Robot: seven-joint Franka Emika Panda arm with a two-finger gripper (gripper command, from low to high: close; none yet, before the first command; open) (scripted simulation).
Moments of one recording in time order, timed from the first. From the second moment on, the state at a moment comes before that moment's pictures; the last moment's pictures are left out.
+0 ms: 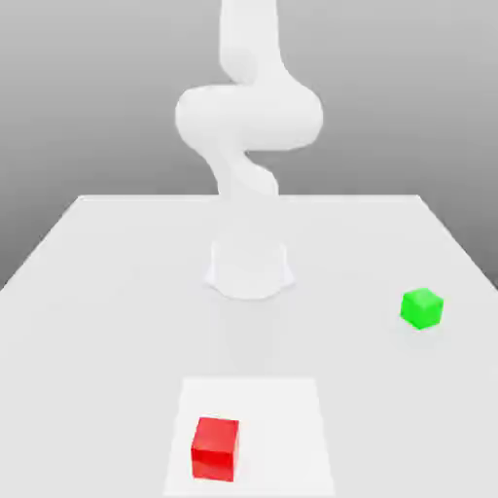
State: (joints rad) arm 0.00 -0.71 0.00 -2.32 0.00 2.34 0.80
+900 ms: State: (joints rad) arm -0.05 0.28 -0.03 -2.53 0.03 2.81 0.81
